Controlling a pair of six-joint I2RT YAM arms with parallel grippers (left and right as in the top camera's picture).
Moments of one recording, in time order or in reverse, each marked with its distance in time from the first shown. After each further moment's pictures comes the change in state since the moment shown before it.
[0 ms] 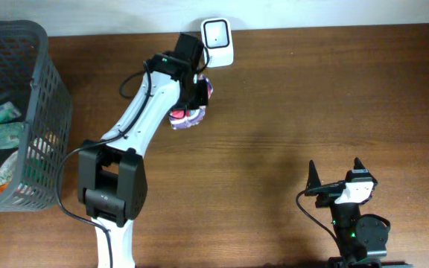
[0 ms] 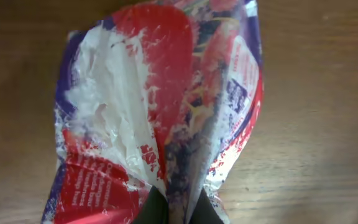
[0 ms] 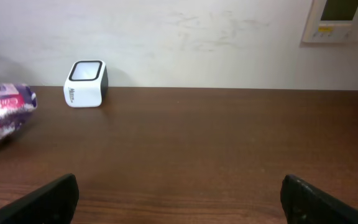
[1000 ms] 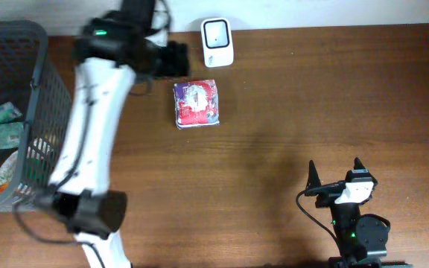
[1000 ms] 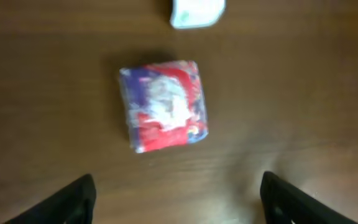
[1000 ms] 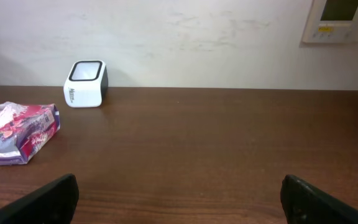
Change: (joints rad) left arm 0.134 -0.139 0.475 -0.407 0.132 0.138; right arm 0.000 0.000 0.000 0.000 0.000 0.000
